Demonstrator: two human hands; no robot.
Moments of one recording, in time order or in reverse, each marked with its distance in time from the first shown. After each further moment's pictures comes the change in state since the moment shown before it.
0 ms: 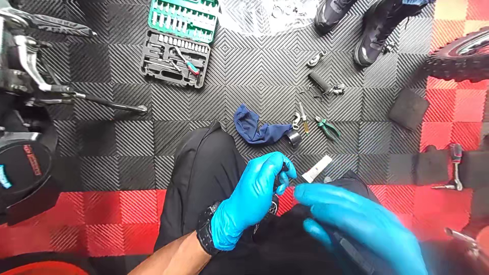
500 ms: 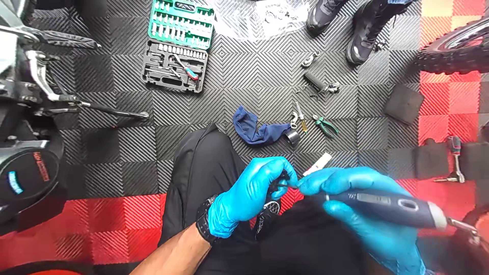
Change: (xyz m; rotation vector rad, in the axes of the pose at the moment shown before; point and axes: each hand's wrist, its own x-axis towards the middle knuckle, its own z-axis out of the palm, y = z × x) left_hand -0.002 -0.001 -0.009 -0.092 -0.283 0.139; right_hand 0.002 0.014 -0.010 0.608 0.125 0.195
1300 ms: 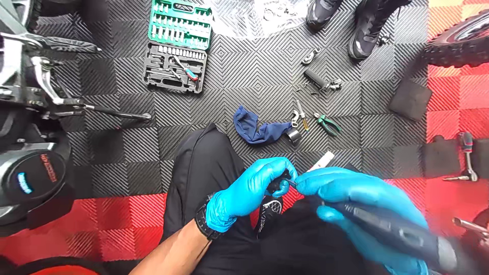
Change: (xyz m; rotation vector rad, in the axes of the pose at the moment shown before) left_hand 0.006 -0.002 0.000 -0.064 -0.073 -0.165; right_hand -0.003 0.003 -0.004 -0.156 -0.102 -0.147
